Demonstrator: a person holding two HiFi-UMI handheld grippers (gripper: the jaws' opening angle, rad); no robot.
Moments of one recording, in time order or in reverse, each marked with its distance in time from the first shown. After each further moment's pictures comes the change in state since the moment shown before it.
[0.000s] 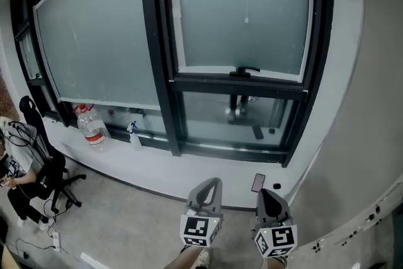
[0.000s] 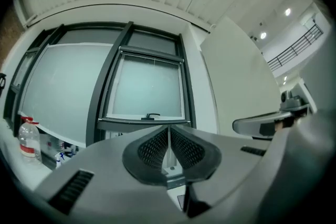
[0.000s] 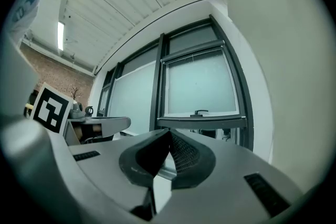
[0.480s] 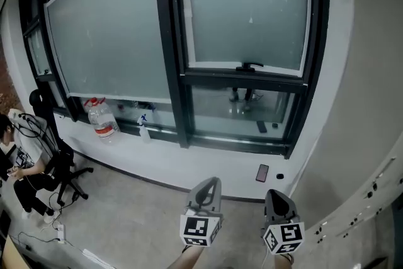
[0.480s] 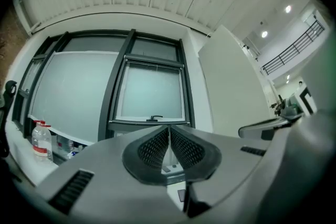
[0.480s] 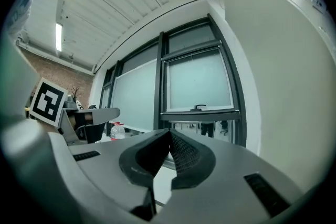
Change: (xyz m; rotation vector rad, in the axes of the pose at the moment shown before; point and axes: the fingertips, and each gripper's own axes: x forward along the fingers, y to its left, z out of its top) left arm -0.102 -0.014 0.019 0.008 -0.015 0.046; right arm -0.087 0.030 -0.011 0.032 0.048 -0.021
